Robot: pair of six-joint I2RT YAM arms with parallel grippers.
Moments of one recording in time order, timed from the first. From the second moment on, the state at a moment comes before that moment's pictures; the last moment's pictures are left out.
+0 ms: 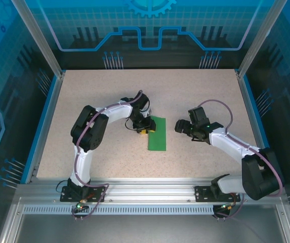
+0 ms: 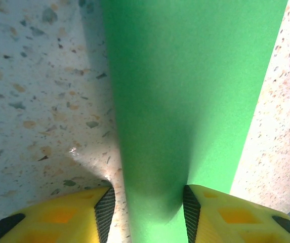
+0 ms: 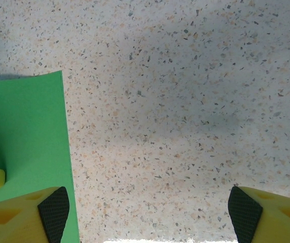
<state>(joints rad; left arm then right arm) -0.52 2.12 1.47 -0.70 0.49 -0.56 0.36 1.32 0.72 -0.38 0.02 0.64</state>
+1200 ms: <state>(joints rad) -0.52 2.12 1.48 -0.72 0.49 -0.56 0.37 1.43 0.73 -0.31 -0.15 0.64</state>
